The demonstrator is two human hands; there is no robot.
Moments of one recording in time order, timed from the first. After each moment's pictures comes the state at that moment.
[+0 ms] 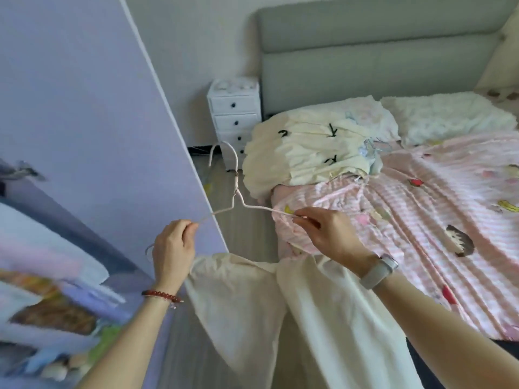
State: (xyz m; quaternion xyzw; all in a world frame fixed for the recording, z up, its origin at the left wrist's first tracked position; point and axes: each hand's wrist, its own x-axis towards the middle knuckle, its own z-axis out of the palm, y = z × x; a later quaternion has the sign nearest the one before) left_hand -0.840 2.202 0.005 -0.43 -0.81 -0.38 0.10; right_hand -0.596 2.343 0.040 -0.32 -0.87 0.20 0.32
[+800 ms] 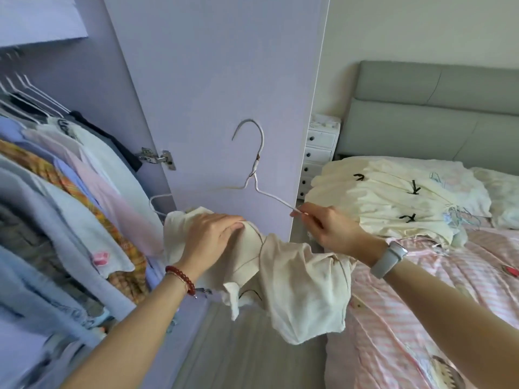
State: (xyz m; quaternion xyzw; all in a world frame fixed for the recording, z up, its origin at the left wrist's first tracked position) left_hand -0.955 2.122 0.065 -0.54 -0.74 -0.38 0.11; right_hand -0.780 2.303 0.106 -0.13 -0.95 0.23 0.17
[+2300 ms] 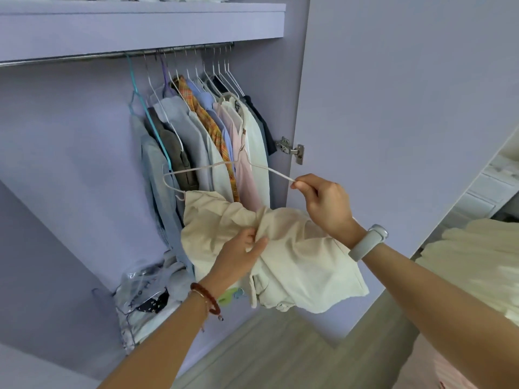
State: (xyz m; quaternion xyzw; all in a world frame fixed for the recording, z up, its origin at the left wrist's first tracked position) left_hand -0.945 2.010 0.041 -0.12 -0.88 -0.46 -0.08; right_hand -0.951 2.198 0.114 0.03 -0.90 0.33 0.27
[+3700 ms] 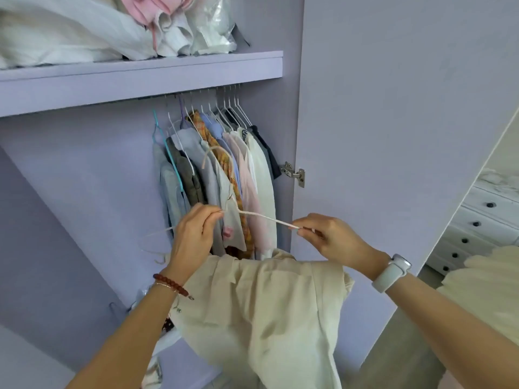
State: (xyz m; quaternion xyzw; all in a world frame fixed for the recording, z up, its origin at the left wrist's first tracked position) left_hand -0.946 1.963 0.116 -0.21 -0.85 -0.35 0.33; right_hand -0.913 2.229 0.130 0.22 -0.92 0.29 0.12
